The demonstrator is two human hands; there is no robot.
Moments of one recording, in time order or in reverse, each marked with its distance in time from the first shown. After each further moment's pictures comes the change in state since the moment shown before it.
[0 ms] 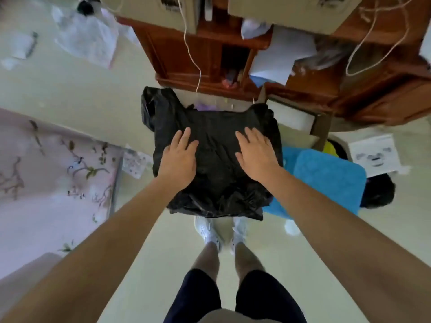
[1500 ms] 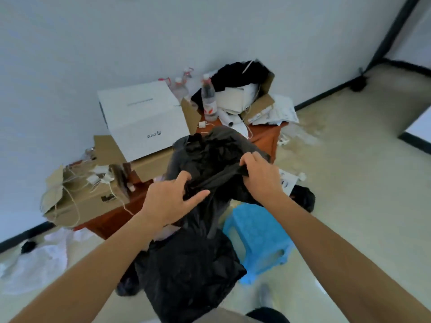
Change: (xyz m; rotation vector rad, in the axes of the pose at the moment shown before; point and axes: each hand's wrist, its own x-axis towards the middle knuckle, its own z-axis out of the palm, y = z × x) left_hand -0.109 0.142 -0.292 0.144 0.627 0.876; right_hand -0.290 0.026 -0.211 0.210 0.890 0.662
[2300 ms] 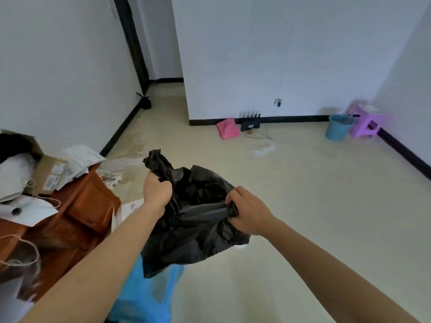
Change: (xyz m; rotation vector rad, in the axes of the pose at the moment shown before) left_hand 0.027 0.479 0.001 -1.147 -0.609 -0.141; right_hand -0.420 0.219 -0.186 0.023 0.022 0.733
